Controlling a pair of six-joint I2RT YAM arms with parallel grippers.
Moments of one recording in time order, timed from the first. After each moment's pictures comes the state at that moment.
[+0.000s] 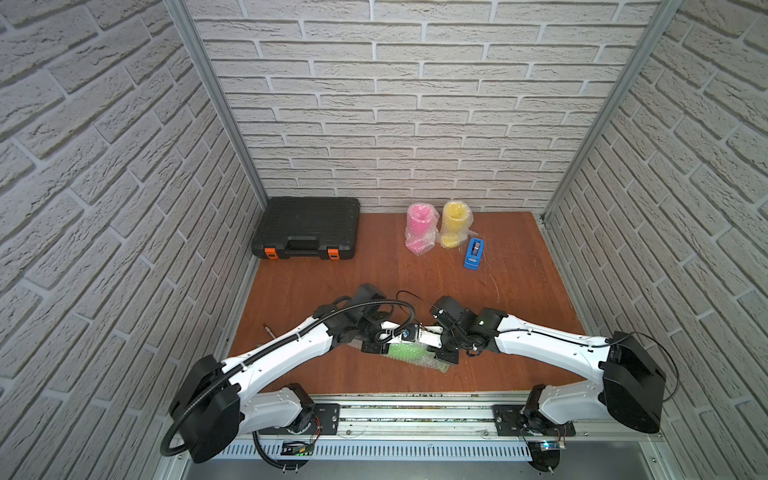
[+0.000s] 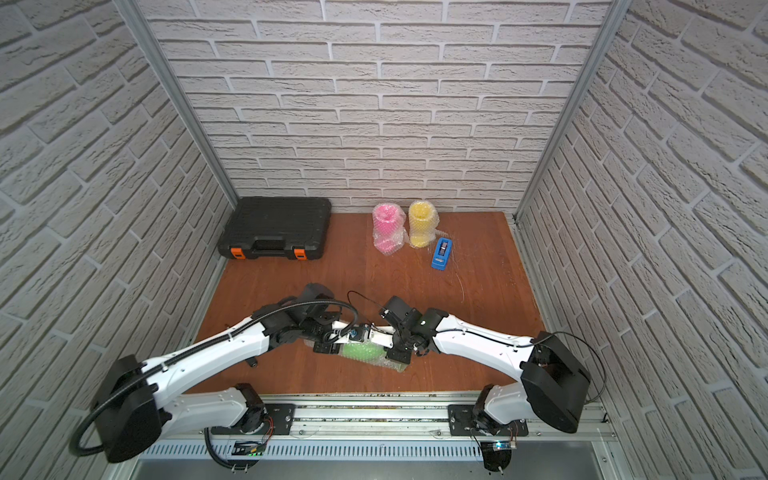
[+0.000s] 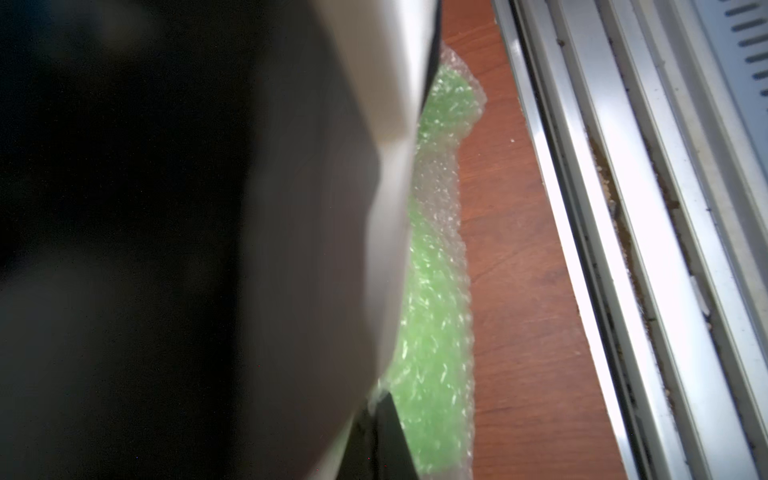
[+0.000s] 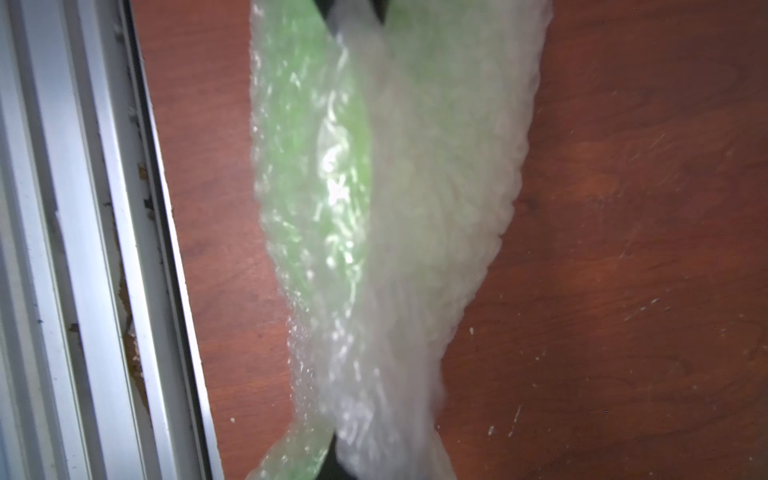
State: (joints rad) left arm -0.77 1.13 0.77 -0.58 0.33 0.91; right arm 0.86 1.35 0.83 -0.61 -0.16 -0.43
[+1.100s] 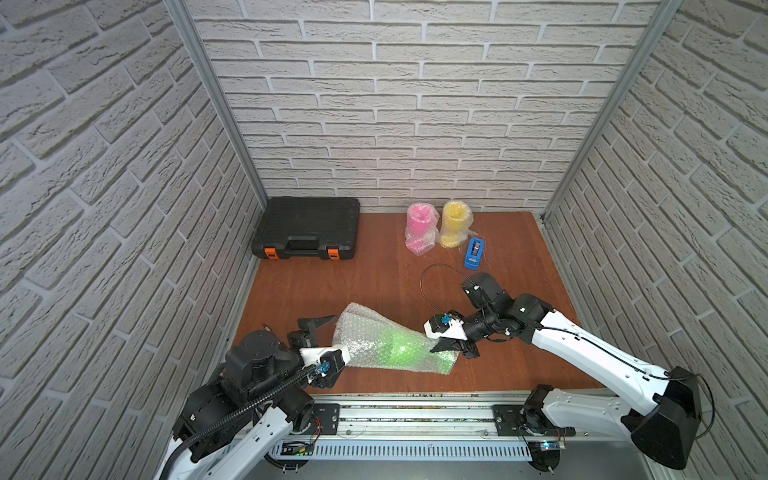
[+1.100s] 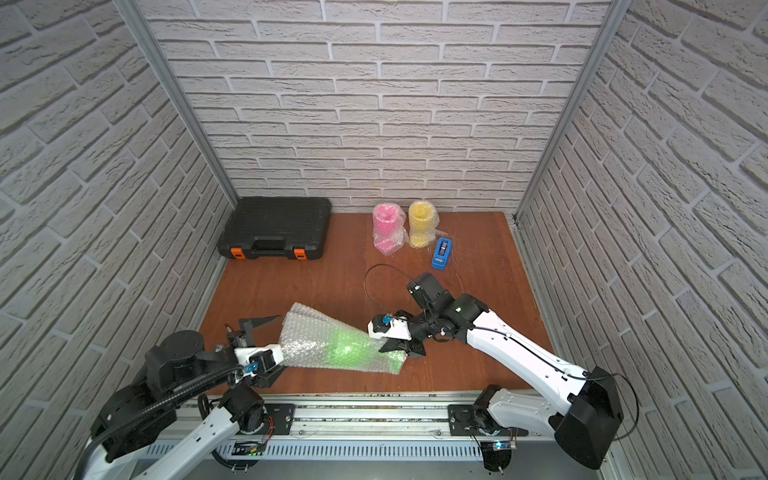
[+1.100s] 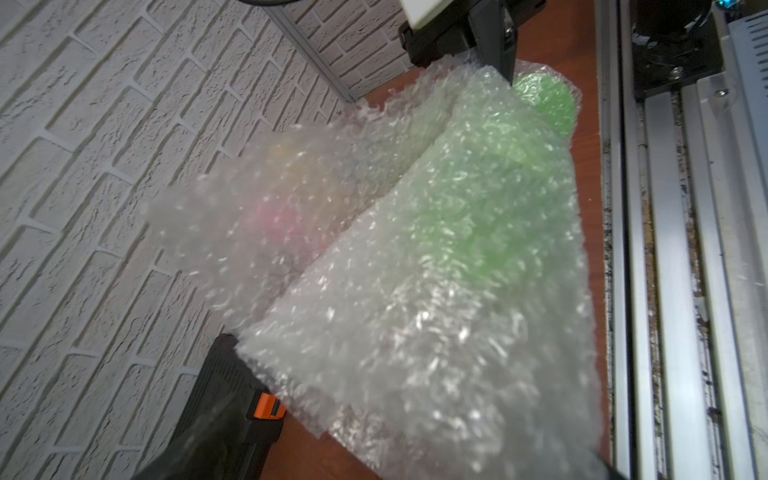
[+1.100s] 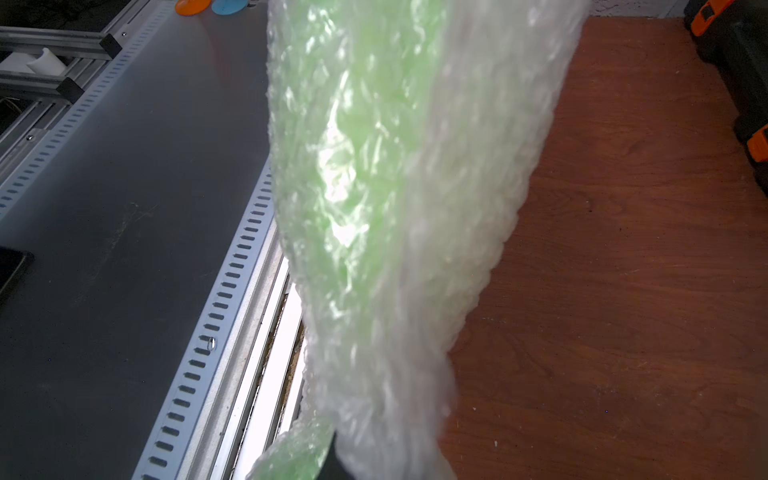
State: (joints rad) left arm -0.64 0.29 0.87 -0.97 0.22 0.83; right arm 0.68 1.16 0.95 -0.84 -0.74 -0.78
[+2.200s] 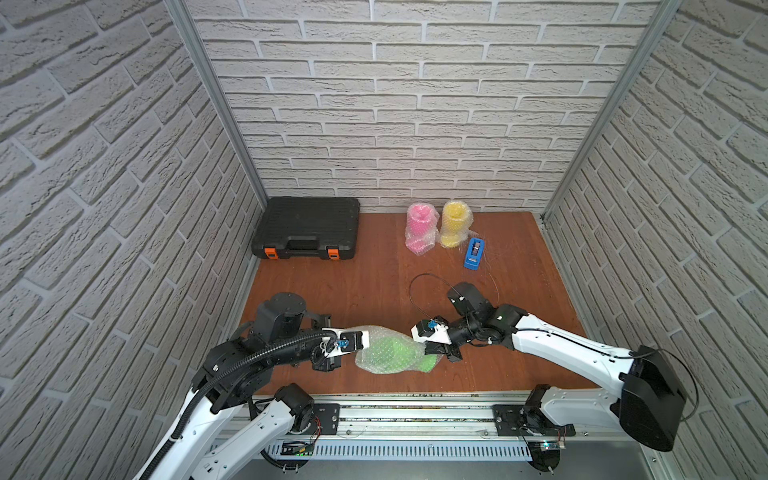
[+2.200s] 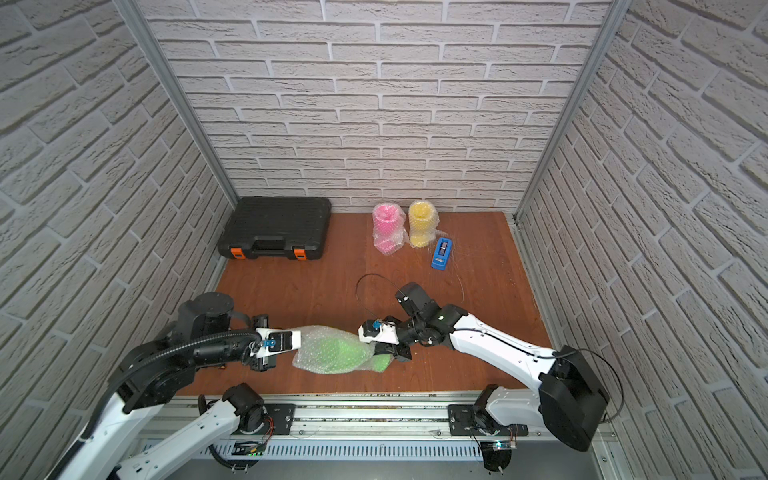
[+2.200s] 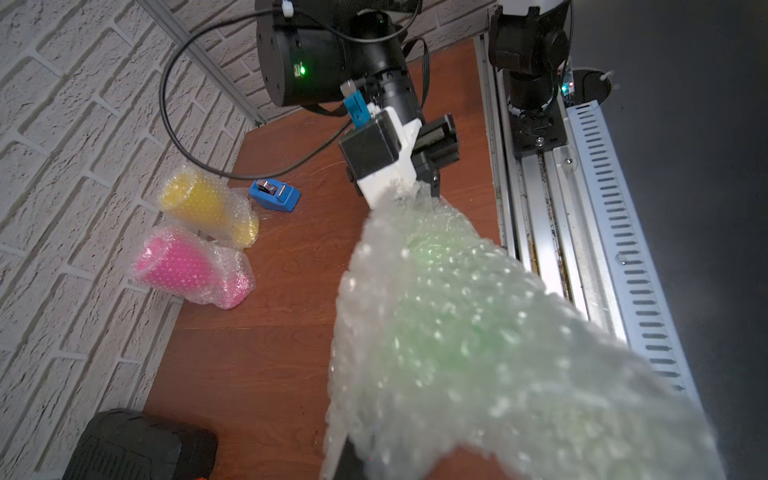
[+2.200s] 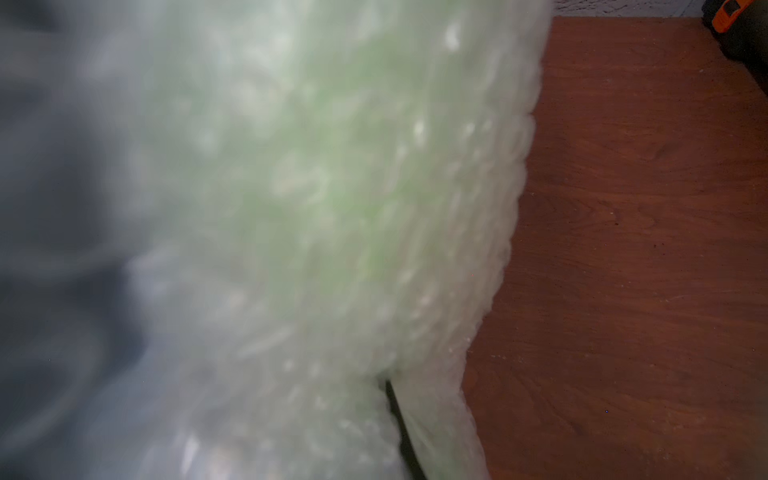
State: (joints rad) left arm -0.64 0.67 1.08 -1.08 0.47 0.82; right arm 0.76 1.31 0.76 -0.34 -0.74 -0.61
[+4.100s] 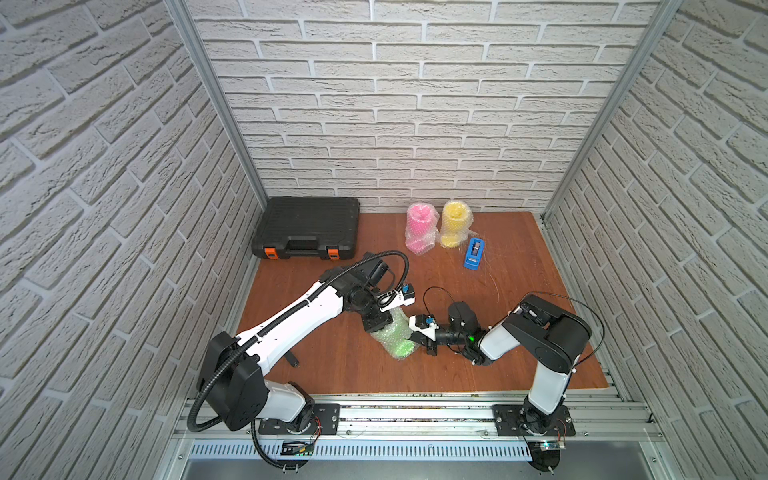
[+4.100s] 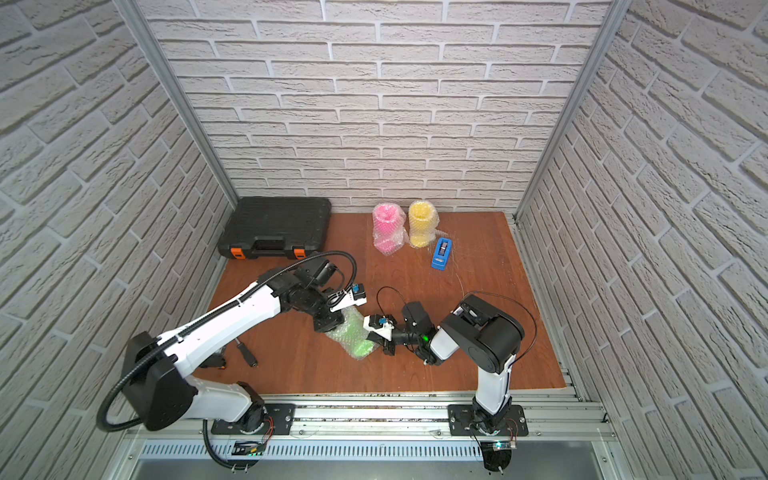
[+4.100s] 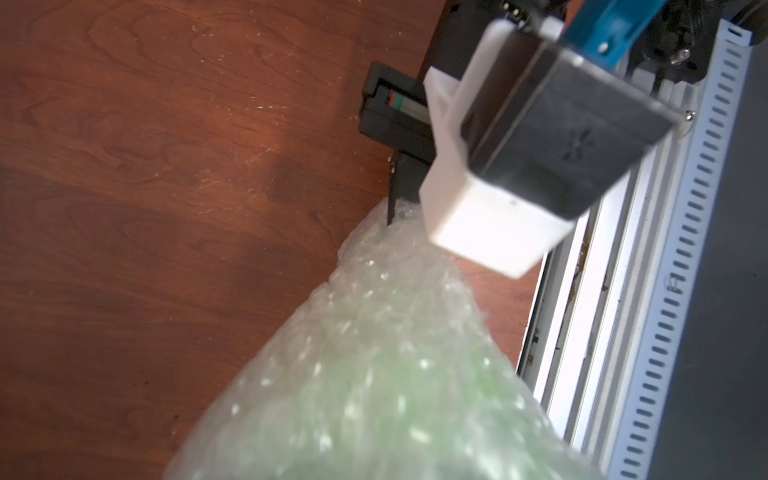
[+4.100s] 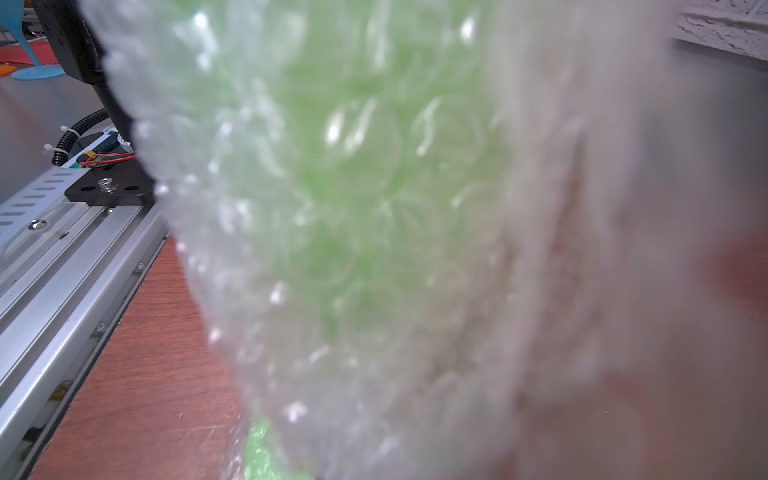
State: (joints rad) left arm -0.66 1.37 1.16 -1.00 0.30 0.56; right arm 0.67 1.84 0.44 1.00 -0.68 -0.29
